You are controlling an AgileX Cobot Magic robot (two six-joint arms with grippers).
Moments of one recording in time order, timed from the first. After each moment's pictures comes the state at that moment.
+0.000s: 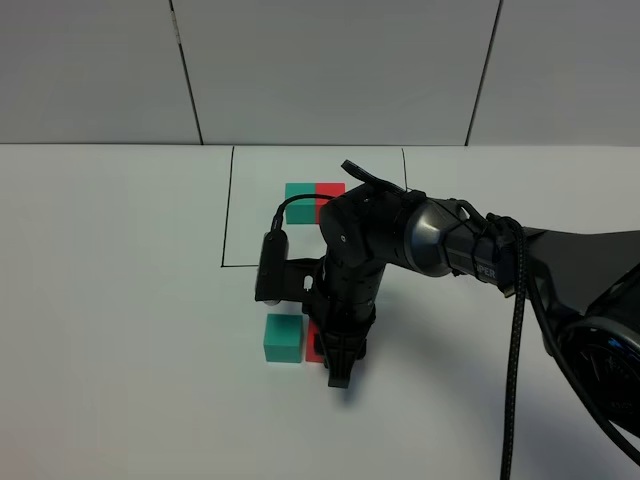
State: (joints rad) left arm 0.02 0.00 -0.46 0.03 1.06 -0.05; right arm 0.64 2.30 -1.69 0.05 0.90 -0.85
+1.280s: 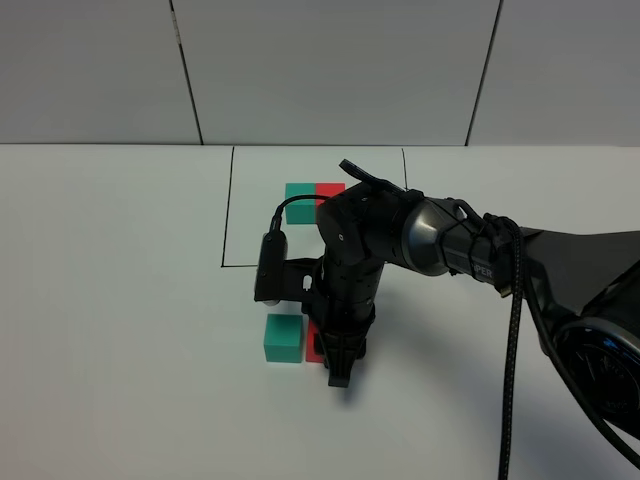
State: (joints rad) left arm 0.02 0.00 -0.46 0.03 1.06 -0.05; right arm 0.64 2.32 -1.70 0.04 0.93 -0.86
